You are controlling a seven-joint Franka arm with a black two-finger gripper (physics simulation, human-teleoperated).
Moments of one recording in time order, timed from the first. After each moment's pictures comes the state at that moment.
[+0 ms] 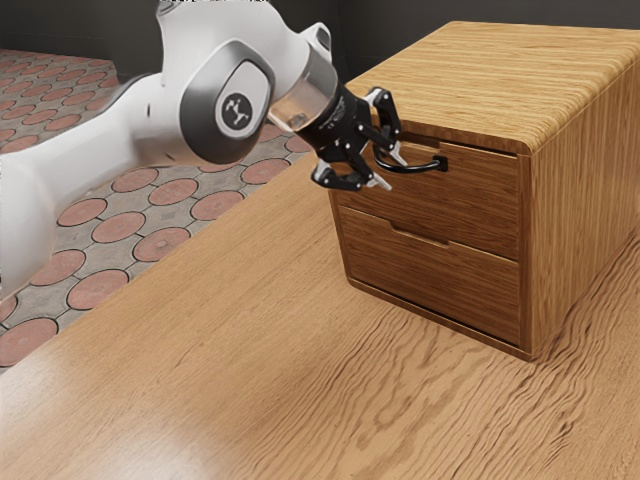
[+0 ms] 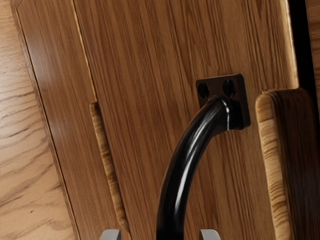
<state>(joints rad) -0.20 0.16 0.15 -1.44 -0.24 2.16 -1.22</state>
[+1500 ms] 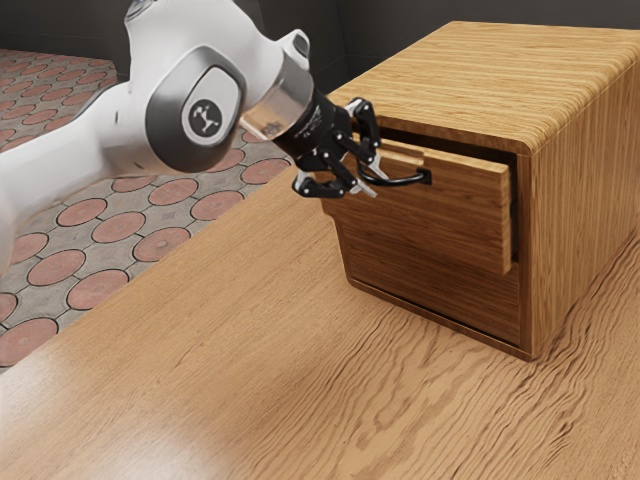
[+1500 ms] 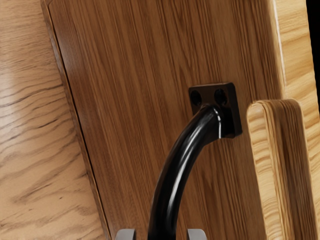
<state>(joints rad) -0.20 0.06 0.15 -1.56 -0.25 2.17 -1.20</state>
